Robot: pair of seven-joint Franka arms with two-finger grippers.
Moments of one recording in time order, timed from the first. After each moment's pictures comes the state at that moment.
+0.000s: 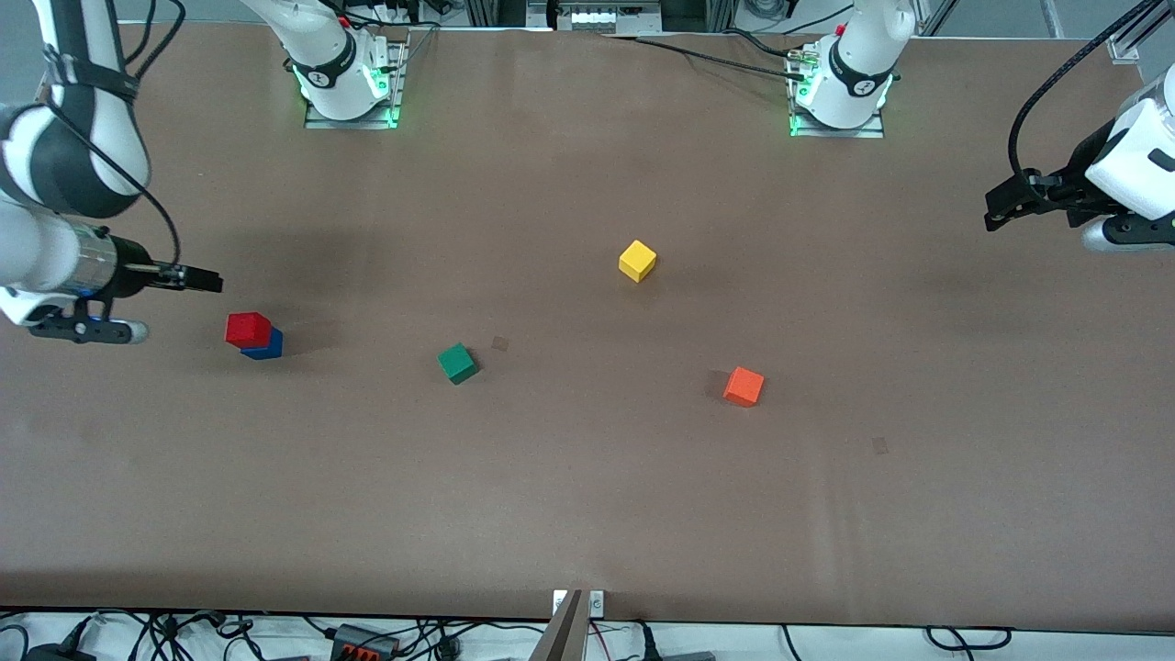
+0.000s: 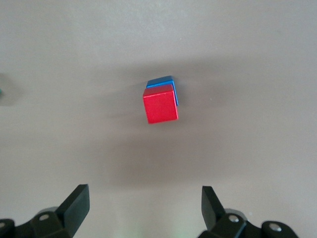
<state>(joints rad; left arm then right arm) 0.03 -0.01 -0.07 -1.62 0.03 1.53 -0.08 0.01 0.20 -0.11 -1.72 0.01 1.68 0.01</state>
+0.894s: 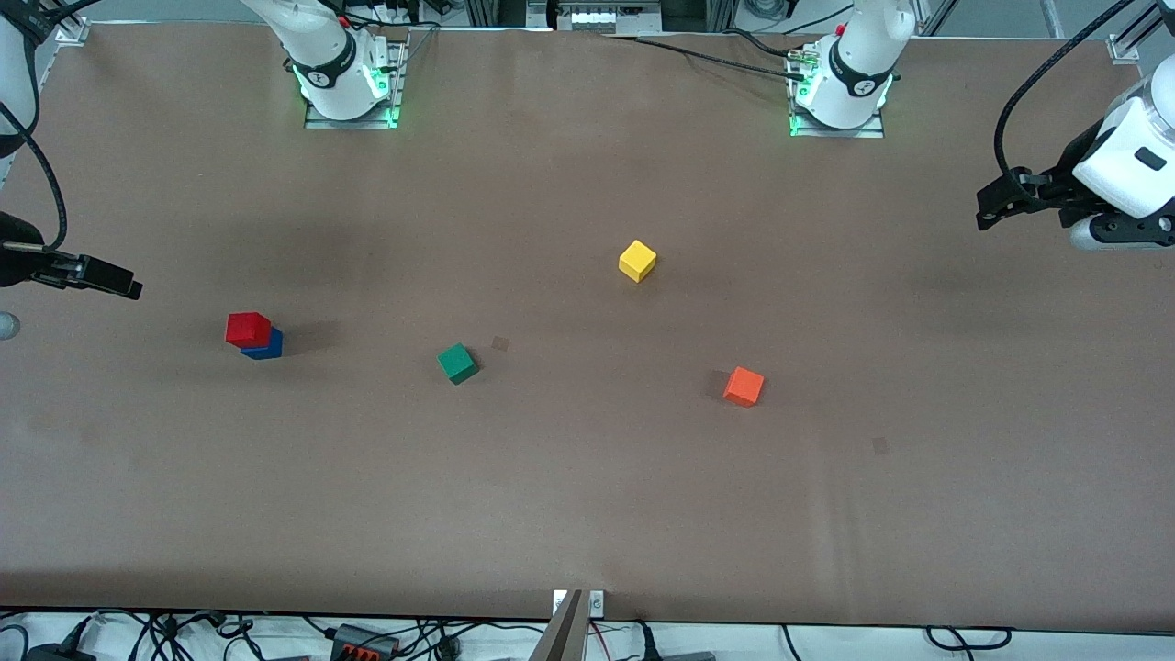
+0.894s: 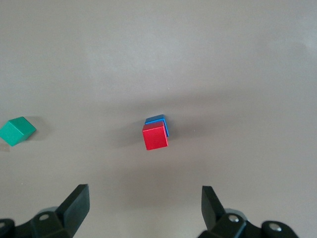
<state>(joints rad) 0.03 -0.01 -0.08 -1.62 0.03 1.53 -0.08 0.00 0.21 -0.12 -1.49 0.00 1.63 0.02</state>
